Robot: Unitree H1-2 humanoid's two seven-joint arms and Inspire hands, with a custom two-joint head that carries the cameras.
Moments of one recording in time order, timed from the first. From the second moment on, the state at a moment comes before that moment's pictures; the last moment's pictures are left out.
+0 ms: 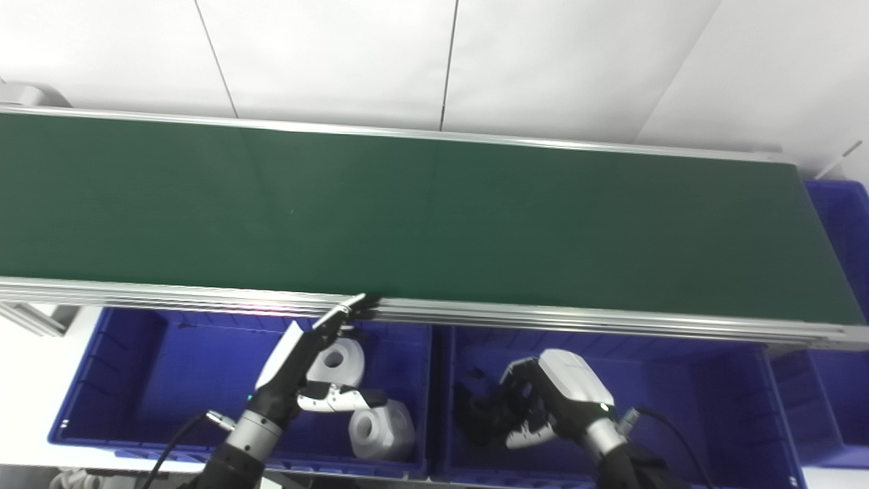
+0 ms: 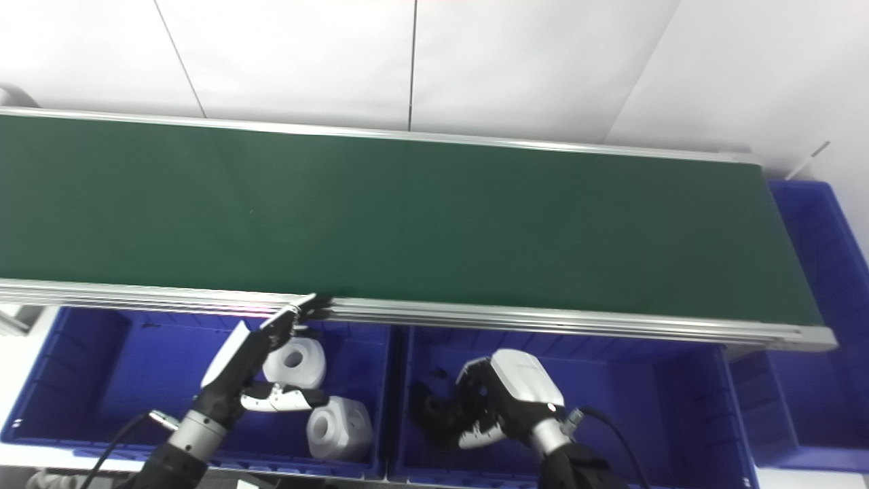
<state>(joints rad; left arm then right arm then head) 0.16 0.35 -0.57 0.15 0.08 -0.44 0.20 0.22 -0.24 0.33 -0.01 -0.83 0.08 0.18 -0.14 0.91</state>
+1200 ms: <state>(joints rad) 0.23 0.32 -0.47 0.09 0.07 -0.44 0.05 0.44 -0.21 0.28 -0.23 -0.38 -0.13 0.10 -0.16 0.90</state>
